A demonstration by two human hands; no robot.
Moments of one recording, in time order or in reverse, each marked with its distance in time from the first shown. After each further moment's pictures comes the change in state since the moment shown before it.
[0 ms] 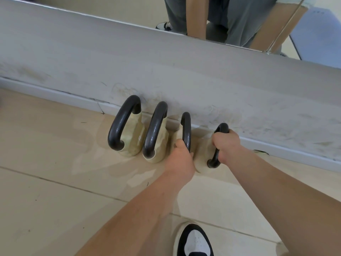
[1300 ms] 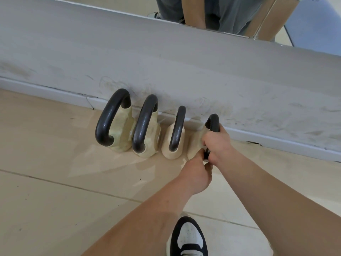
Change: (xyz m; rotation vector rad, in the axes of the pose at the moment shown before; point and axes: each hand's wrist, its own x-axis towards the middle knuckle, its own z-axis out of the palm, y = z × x) left_hand -0.025 0.017 0.052 -0.350 -0.365 0.068; right_hand -0.008 0.024 -0.002 0.146 -0.075 -0.002
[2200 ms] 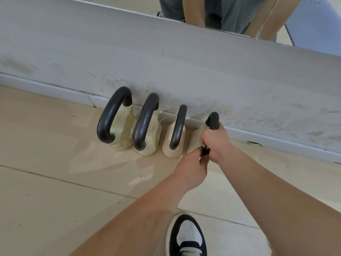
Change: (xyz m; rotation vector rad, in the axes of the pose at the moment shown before) left_hand 0.007 -0.015 -0.006 -0.045 0.073 0.087; right_hand 0.001 -0.003 -0.001 -0.104 -0.070 -0.034
